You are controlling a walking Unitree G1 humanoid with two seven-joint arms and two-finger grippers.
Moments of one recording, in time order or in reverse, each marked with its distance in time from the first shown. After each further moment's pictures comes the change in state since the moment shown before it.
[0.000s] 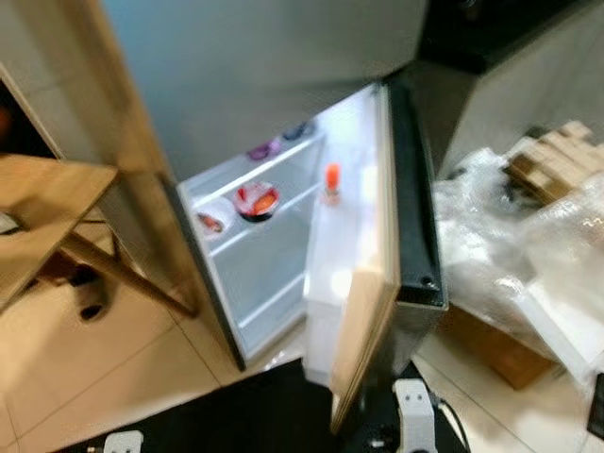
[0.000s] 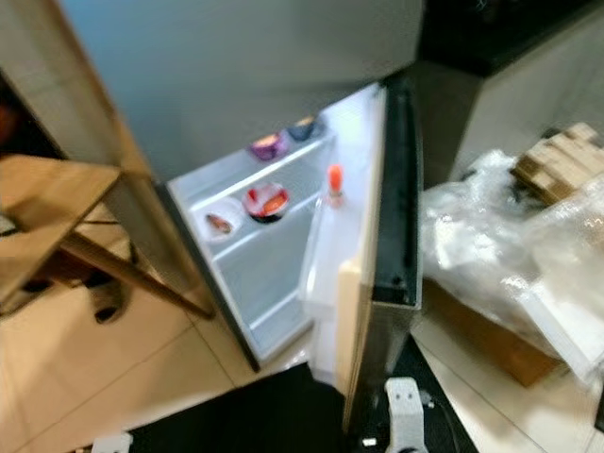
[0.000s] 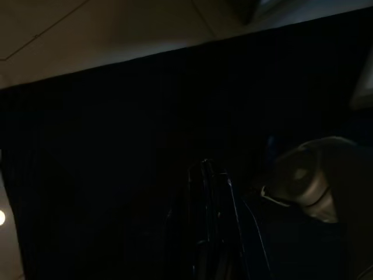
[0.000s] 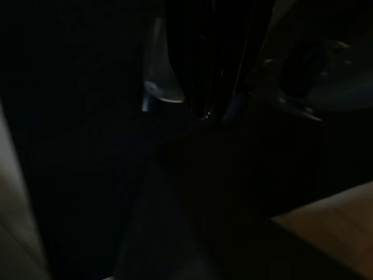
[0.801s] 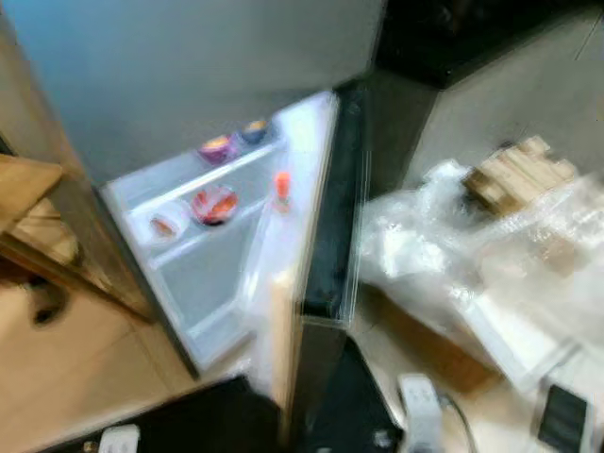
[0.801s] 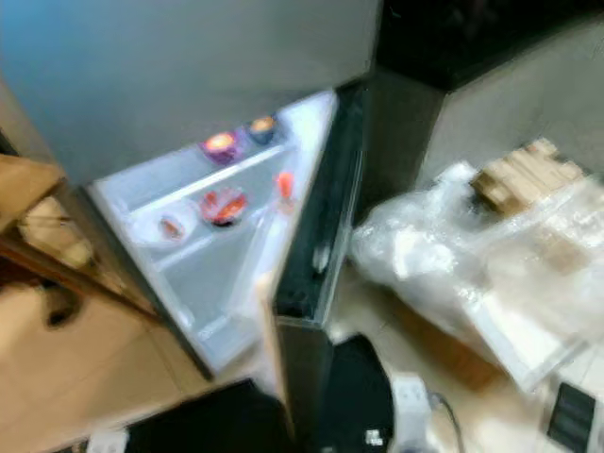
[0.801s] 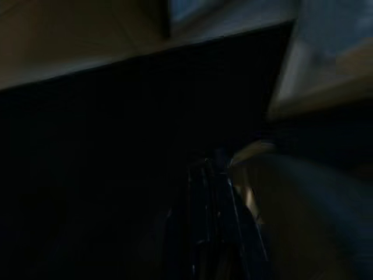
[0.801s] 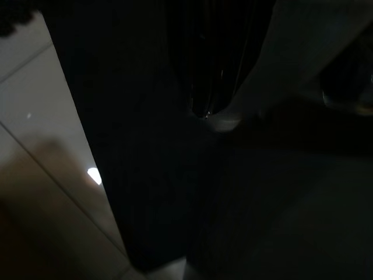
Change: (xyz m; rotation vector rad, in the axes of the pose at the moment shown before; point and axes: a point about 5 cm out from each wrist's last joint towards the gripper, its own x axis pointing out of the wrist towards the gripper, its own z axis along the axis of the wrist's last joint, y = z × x) left arm 0.003 0.002 0.008 -0.018 -0.029 0.000; right arm -0.001 0.001 -0.005 0.004 0.017 0.002
